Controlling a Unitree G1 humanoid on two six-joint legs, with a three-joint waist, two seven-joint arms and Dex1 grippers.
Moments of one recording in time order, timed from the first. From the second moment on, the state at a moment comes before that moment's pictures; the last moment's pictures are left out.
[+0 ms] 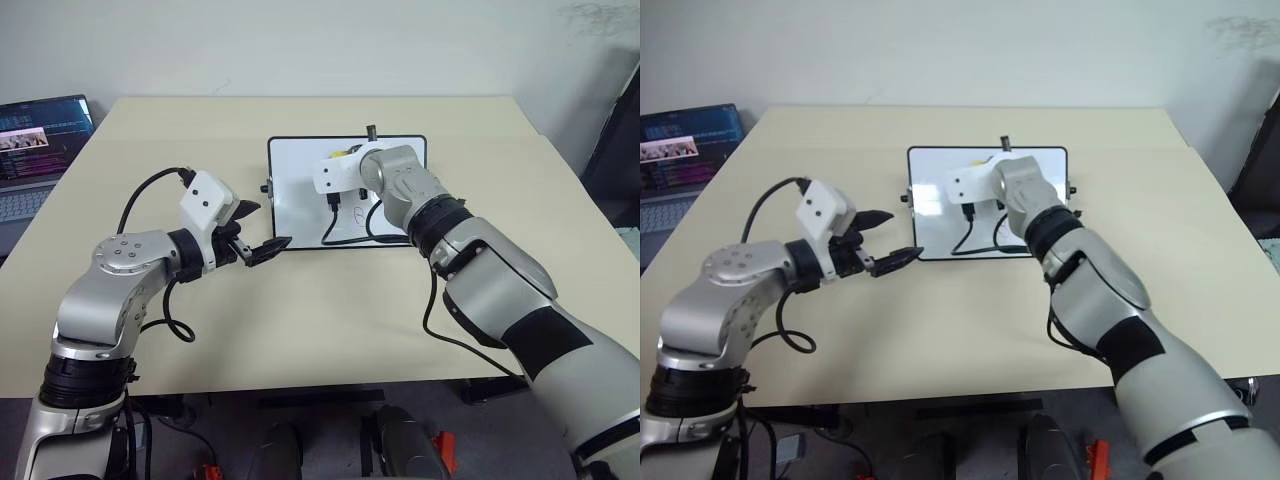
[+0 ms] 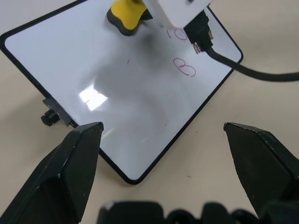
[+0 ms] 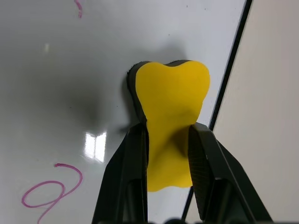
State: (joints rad) left arm -0.44 0.74 0.08 -0.27 -0.39 0.69 -0.76; right arm -1.47 -0.08 0.70 1.15 -0.77 0.16 0.47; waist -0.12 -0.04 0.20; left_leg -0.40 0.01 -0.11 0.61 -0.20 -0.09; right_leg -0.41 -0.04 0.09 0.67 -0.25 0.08
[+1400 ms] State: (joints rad) left arm -0.52 0.76 0.06 -0.26 -0.40 0.66 -0.83; right arm -1.11 -0.50 0.37 0.23 -0.53 0.47 1.05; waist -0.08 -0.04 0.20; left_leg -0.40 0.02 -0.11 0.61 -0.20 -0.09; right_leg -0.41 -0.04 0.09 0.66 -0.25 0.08
